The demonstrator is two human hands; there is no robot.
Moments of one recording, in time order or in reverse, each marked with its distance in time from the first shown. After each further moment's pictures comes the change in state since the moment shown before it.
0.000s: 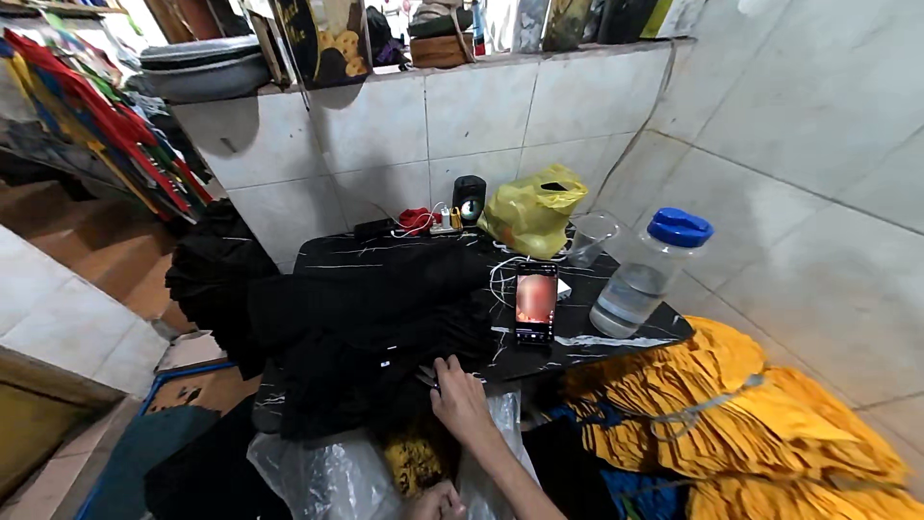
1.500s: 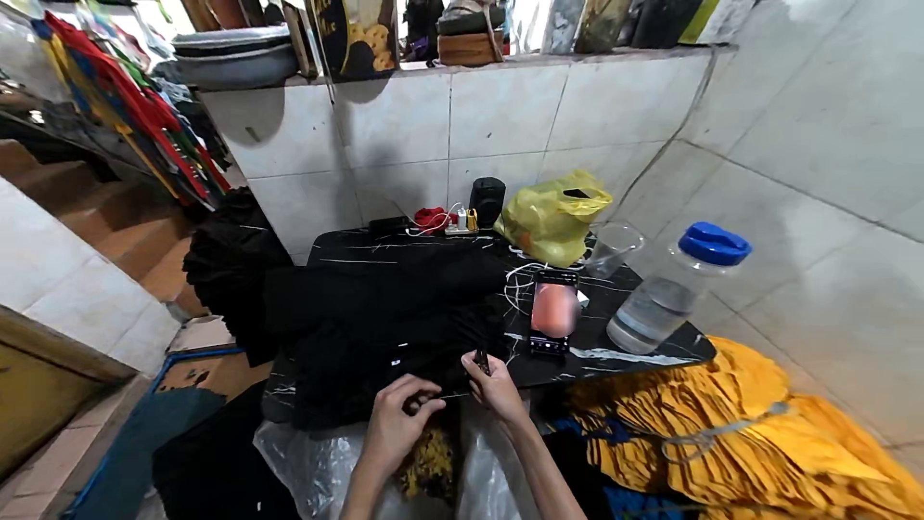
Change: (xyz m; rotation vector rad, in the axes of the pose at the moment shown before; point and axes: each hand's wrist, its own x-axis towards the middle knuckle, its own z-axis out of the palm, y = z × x) left_hand 0.035 0.096 -0.109 0.246 0.744 0.391; right_hand 0.030 0.068 0.018 1.399 0.054 -0.131
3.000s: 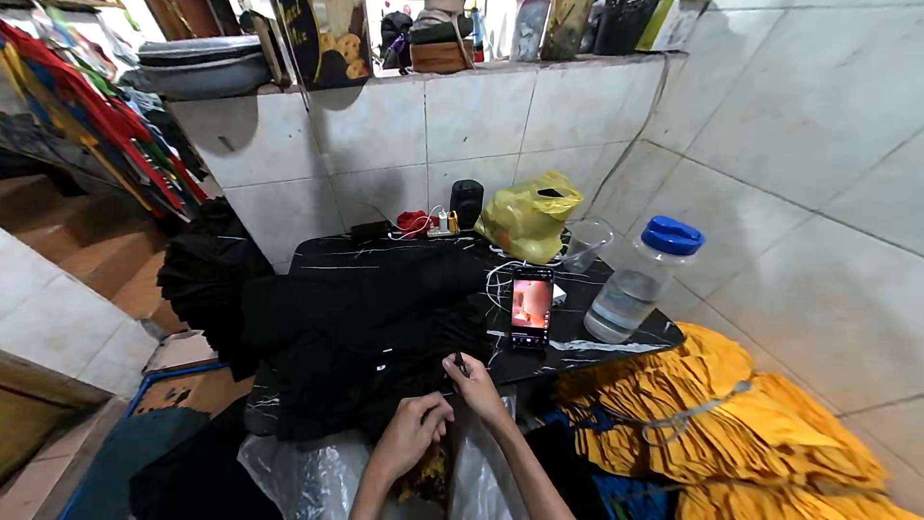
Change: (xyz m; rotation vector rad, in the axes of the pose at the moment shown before) left_hand 0.001 0.000 0.031 -0.196 -0.379 -0.067; right_hand 0.003 0.007 0.001 -0.281 -0.006 -0.090
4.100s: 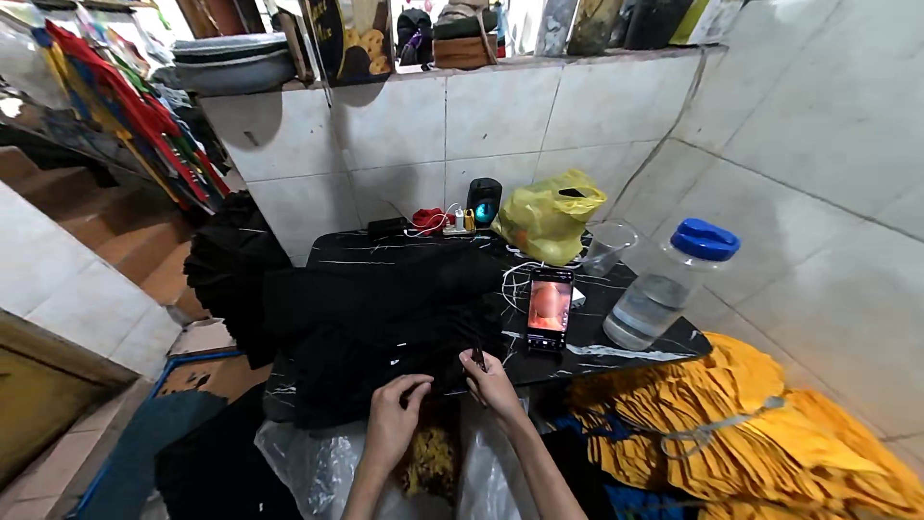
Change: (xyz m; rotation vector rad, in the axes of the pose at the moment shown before) left_hand -0.011 0.003 -0.025 0.218 0.430 -0.036; right_hand -0.003 -0.011 0.000 0.255 0.015 0.168
